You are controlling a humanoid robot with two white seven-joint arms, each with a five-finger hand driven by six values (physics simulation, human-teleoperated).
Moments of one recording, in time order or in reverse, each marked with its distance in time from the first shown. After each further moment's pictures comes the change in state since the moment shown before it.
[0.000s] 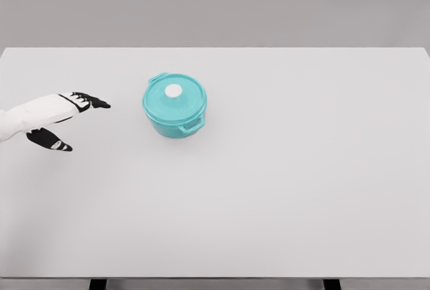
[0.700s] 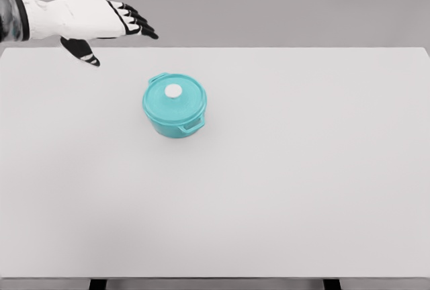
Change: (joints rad) left arm -0.815 -0.002 -0.683 0.053 0.016 0.002 -0.005; right arm 0.000 0.000 0.000 0.008 0.000 0.000 -0.001
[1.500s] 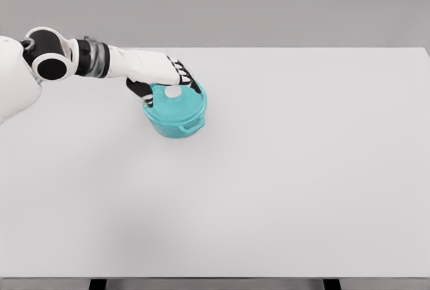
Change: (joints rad) left arm 0.034 -0.221 -0.163 0.179 -0.005 0.001 0.001; right arm 0.000 0.000 0.000 0.000 0.000 0.000 0.000
